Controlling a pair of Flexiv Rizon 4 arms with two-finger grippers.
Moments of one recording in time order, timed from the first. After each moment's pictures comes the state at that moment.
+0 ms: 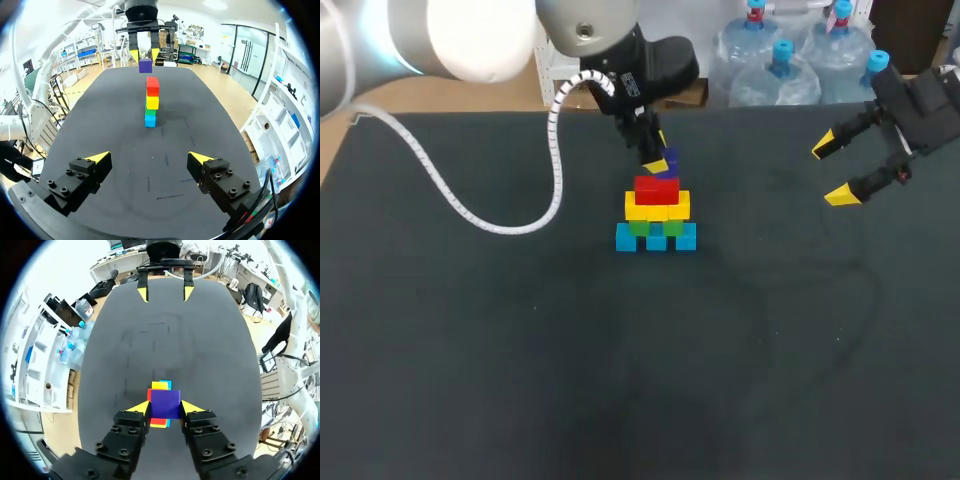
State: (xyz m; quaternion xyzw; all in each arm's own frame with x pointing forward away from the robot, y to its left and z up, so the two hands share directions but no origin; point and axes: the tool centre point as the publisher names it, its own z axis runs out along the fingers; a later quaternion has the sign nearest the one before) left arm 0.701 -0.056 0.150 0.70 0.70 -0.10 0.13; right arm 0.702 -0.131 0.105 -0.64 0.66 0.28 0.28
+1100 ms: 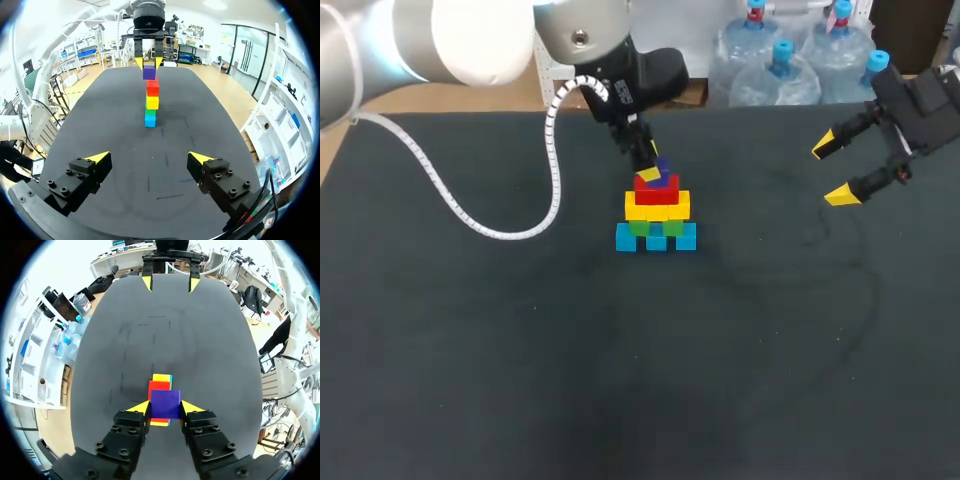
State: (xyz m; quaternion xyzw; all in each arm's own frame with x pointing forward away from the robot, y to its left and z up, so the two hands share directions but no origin) left arm 0.707 -0.046 0.130 0.69 0.71 -0.11 0.11; right arm 0.702 -0.131 0.105 -0.64 0.66 0.28 0.28
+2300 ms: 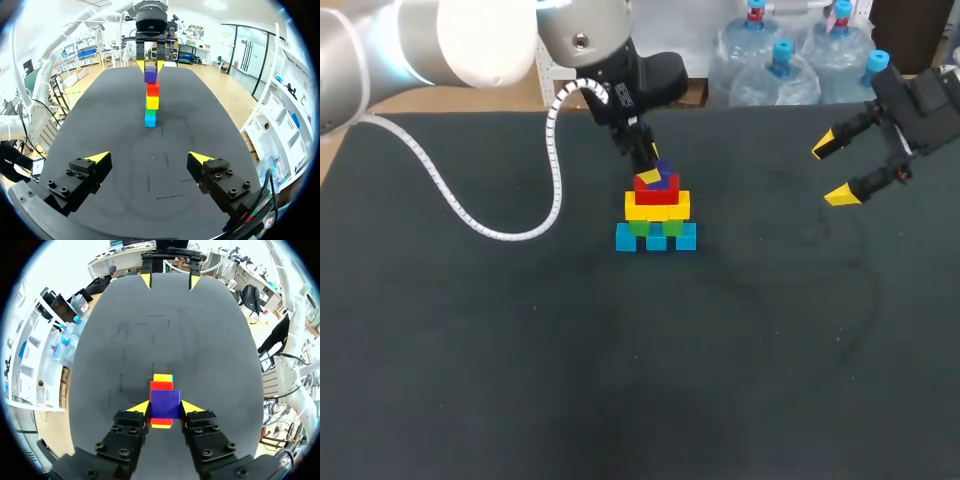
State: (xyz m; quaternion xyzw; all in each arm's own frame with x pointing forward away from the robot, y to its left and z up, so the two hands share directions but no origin) left arm 0.711 -0.047 0.121 0.70 0.70 -0.12 0.11; right arm 0.702 -0.131 0.105 -0.64 0.66 0.28 0.28
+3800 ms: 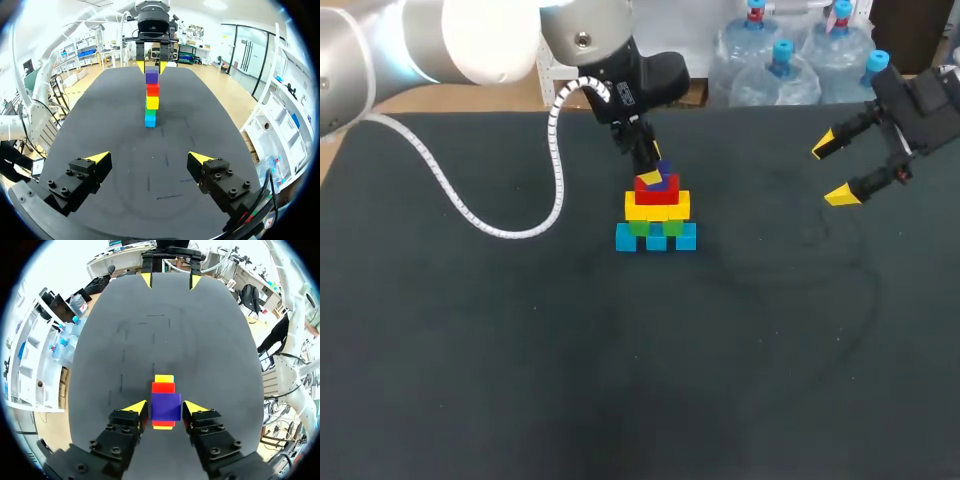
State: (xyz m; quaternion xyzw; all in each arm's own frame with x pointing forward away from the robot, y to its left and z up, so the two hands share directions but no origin) left arm 0.715 -0.049 0.119 0.70 0.70 -0.12 0.11; right arm 0.702 -0.131 0.105 -0.64 0.66 0.28 0.28
